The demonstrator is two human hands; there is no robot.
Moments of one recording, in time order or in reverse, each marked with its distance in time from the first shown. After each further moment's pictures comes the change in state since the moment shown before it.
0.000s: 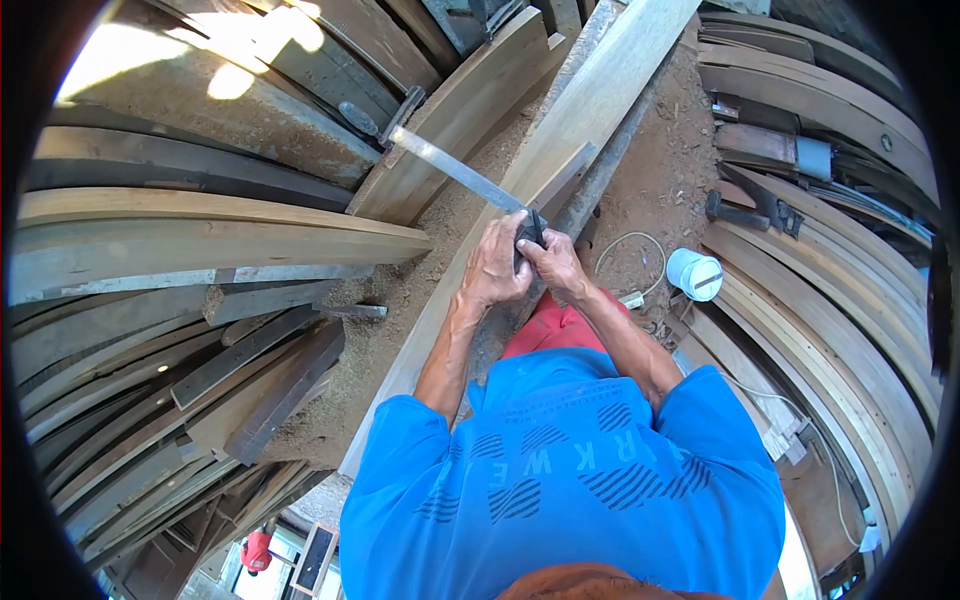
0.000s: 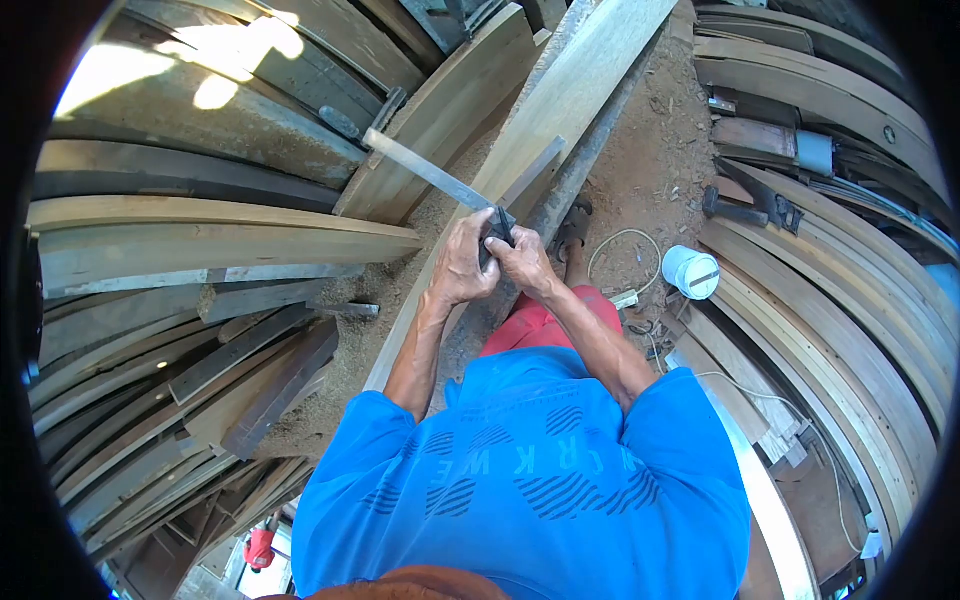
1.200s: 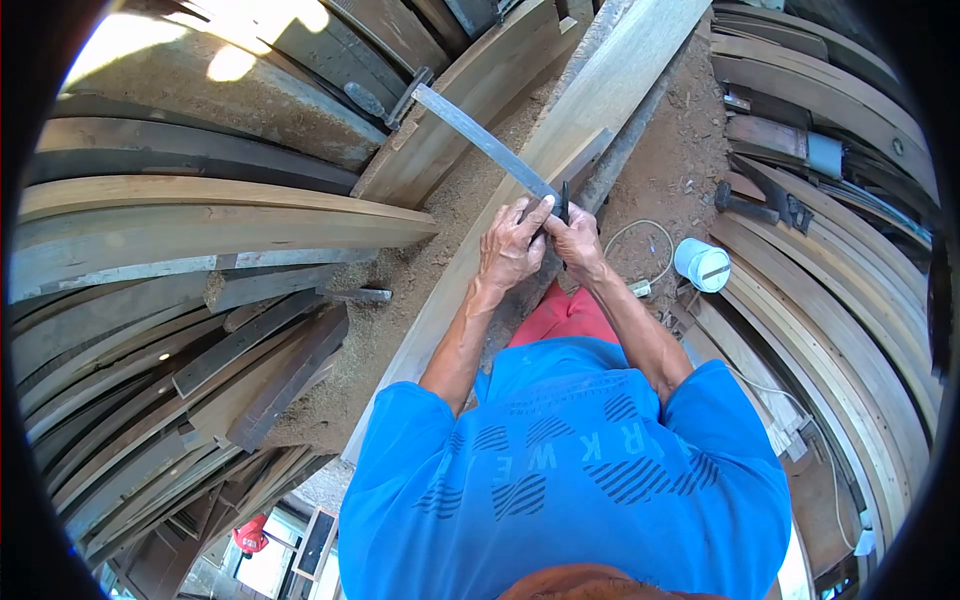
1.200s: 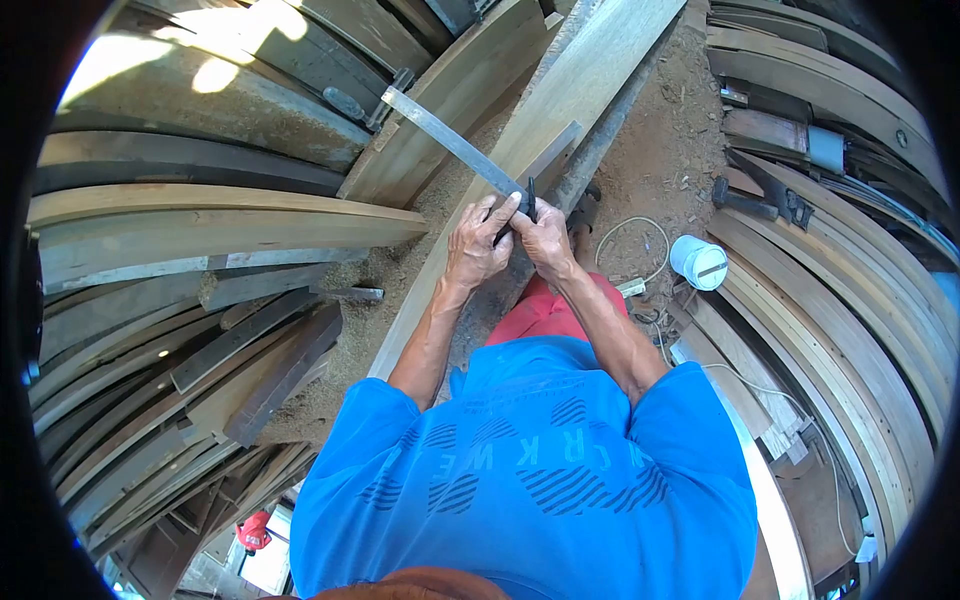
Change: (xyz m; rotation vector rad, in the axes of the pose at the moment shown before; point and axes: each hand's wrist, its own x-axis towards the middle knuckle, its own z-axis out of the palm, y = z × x) left_hand -0.007 -0.005 0.015 0.176 -0.077 -0.167; right_hand 0.001 -0.021 -0.001 0.147 0.159 0.071
